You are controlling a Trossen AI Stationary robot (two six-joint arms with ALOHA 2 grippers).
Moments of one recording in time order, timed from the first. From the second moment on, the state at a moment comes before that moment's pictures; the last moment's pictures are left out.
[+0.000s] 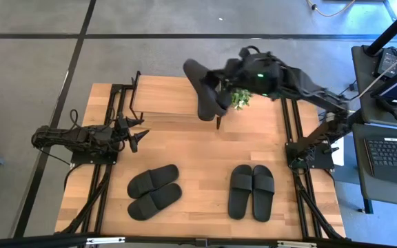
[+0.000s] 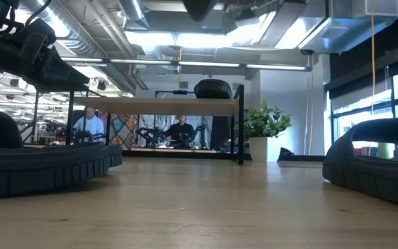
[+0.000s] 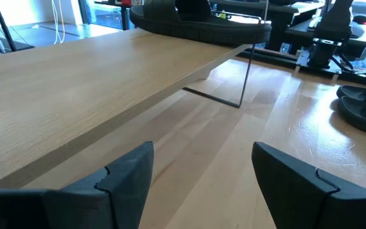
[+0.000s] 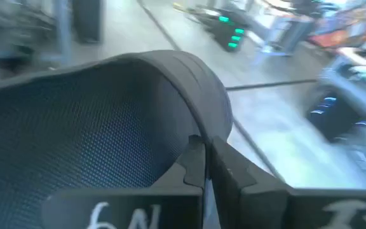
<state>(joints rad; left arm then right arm) -0.08 0.00 0.13 -0.39 -0.60 -0.23 -0.15 1.64 2.08 -0.81 0.41 -0.16</state>
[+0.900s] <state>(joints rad) -0.08 0.00 0.13 -0.39 -0.60 -0.24 -0.26 2.25 2.34 -0.86 0.65 -0.38</state>
